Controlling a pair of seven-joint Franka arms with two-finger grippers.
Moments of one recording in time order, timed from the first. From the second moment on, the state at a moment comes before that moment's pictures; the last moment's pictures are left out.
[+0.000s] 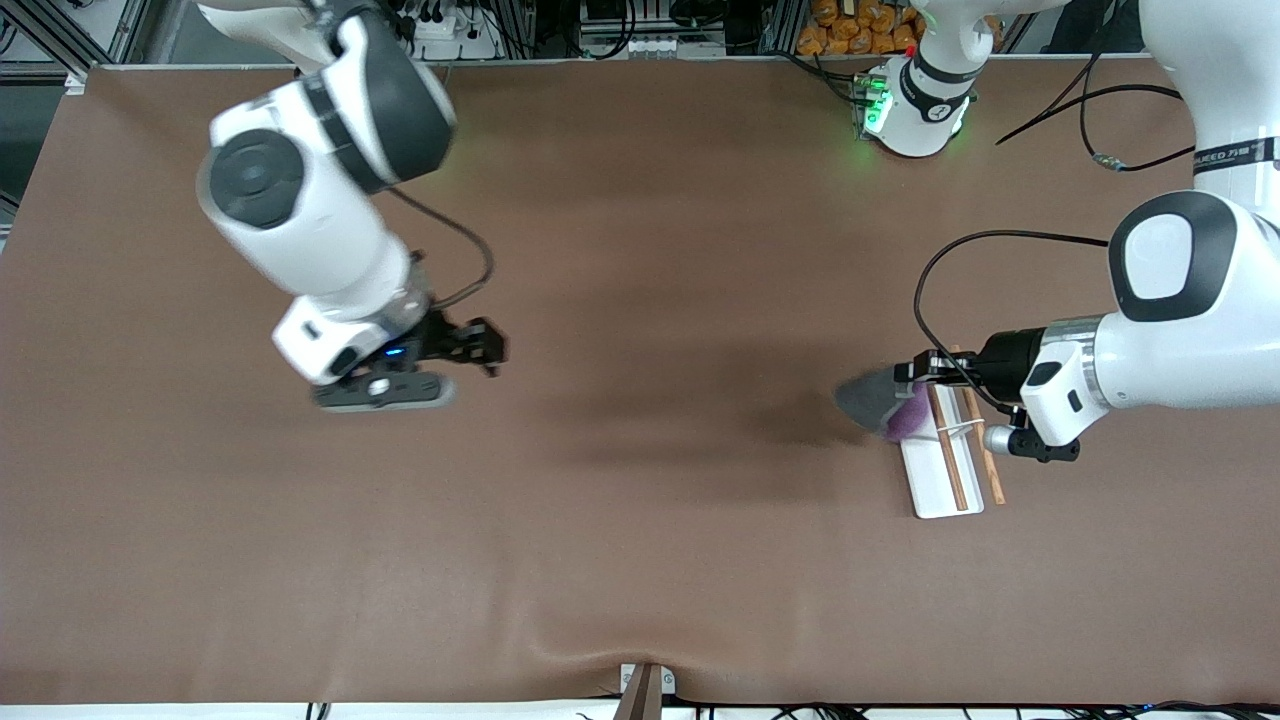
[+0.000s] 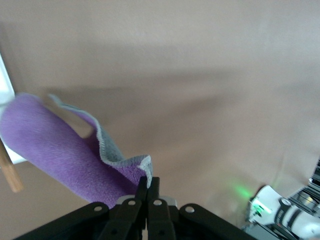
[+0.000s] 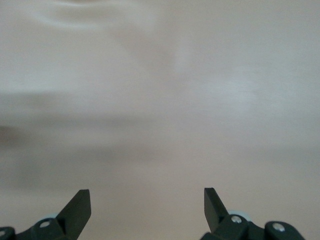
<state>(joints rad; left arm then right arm) 0.02 0.41 -0.17 -1.49 -0.50 1.72 0.01 0.38 0.36 0.01 -1.36 0.04 1.78 0.38</state>
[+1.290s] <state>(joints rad) 0.27 0.43 -0.16 -1.49 -0.32 1.71 0.38 -0.07 0.00 0.01 -1.58 0.03 1.55 -0.02</state>
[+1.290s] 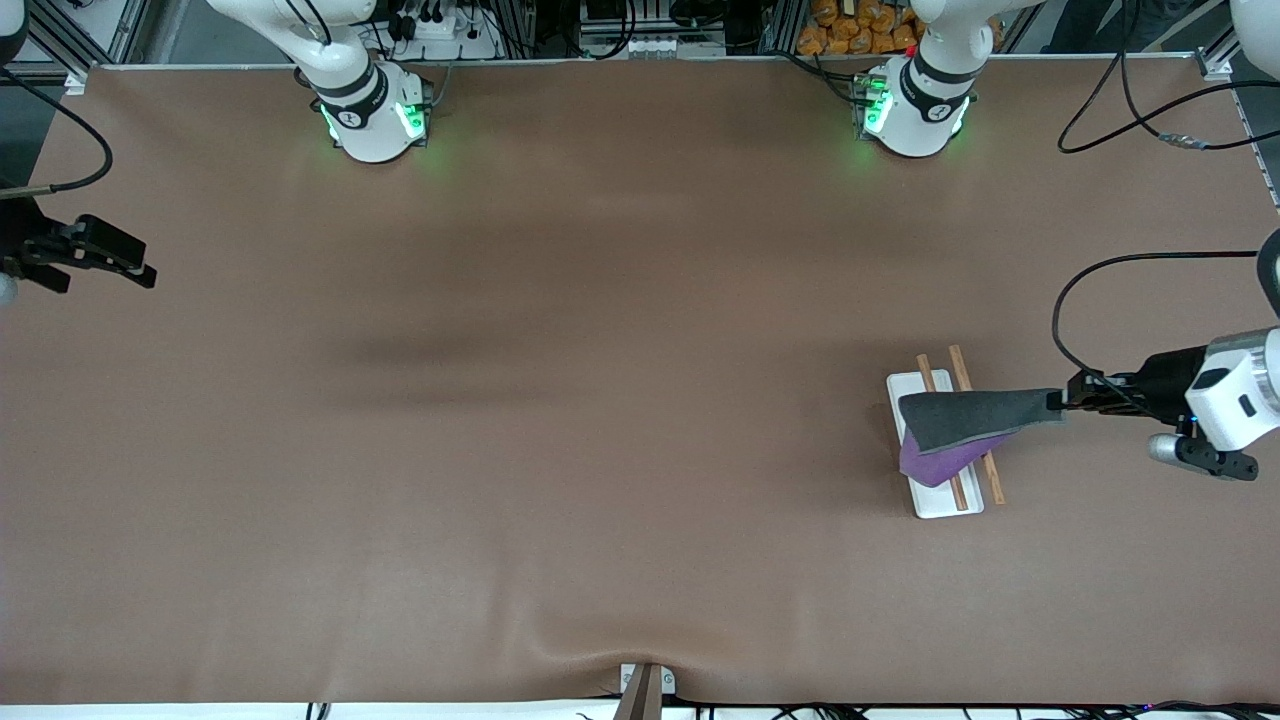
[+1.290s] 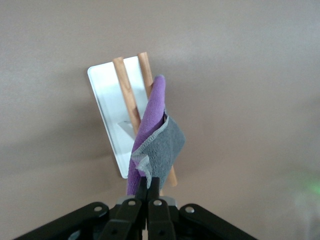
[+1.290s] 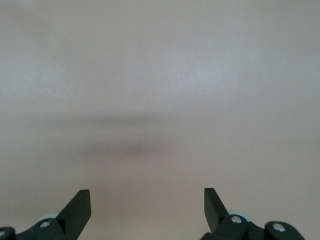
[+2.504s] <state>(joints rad) 0.38 0.49 -0.16 -1.49 -0.32 1.71 0.42 -0.08 -0.02 0.02 -1.53 0.02 1.46 0.08</state>
